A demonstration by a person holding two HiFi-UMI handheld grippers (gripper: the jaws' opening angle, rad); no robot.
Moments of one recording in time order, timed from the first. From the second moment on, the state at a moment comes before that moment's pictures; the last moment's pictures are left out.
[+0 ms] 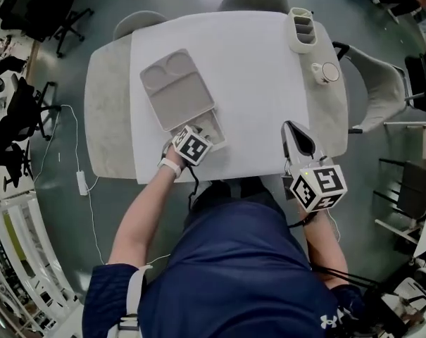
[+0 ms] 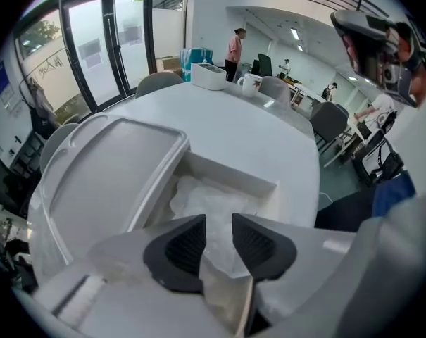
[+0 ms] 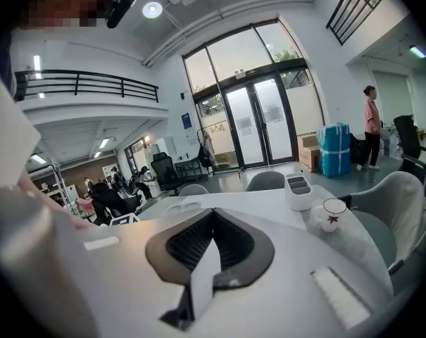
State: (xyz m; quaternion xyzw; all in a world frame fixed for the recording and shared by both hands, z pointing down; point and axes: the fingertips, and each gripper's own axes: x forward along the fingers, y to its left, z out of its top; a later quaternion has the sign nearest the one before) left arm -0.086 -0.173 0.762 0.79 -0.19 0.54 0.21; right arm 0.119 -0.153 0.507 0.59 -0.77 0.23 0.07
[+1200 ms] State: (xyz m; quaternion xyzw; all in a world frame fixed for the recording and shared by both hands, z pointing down) left arm -0.088 -0.190 0.707 0.81 -0.23 0.49 0.21; right arm 0.110 -0.151 0.511 0.58 -0.78 0.23 0.08
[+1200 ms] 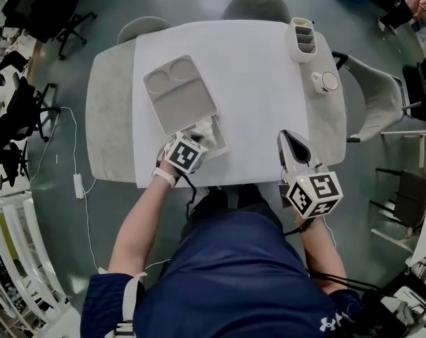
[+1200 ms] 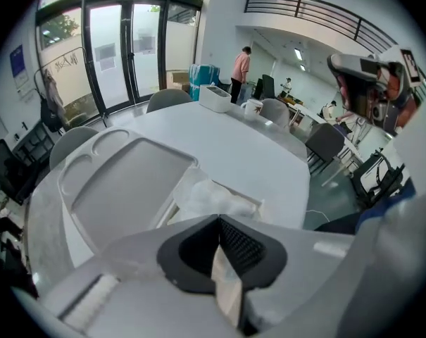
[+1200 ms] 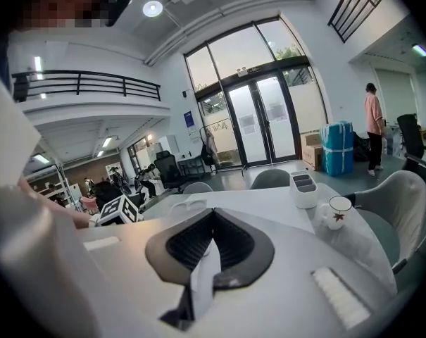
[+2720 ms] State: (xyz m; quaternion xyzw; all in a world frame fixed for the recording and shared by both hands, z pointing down) left arm -0.170 -0.190 0.284 0.87 -0.49 0.04 -0.01; right arm 0.049 -0.223 0.317 0.51 -0.86 0.03 -0.05
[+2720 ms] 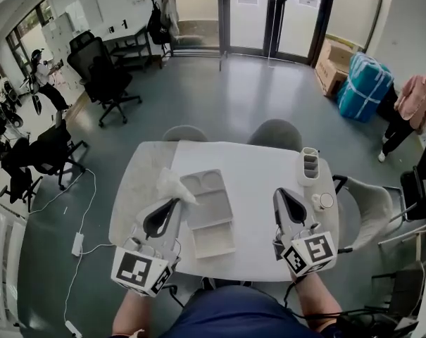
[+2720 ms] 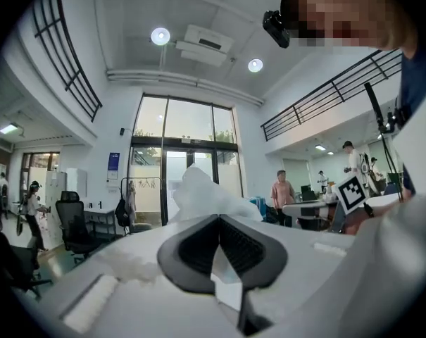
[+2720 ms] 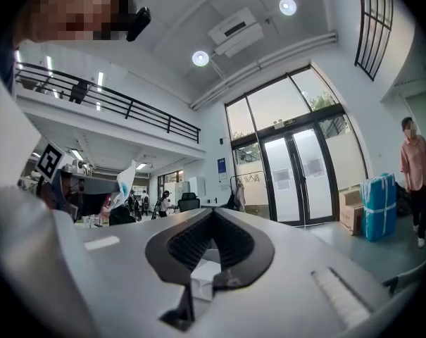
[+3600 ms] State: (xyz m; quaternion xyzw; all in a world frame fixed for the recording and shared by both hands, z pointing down) left arm -0.205 -0.274 0.278 0.82 -0.58 -0.05 -0.04; right arm 0.098 -0.289 0.273 0.54 -0.84 -0.05 -0.08
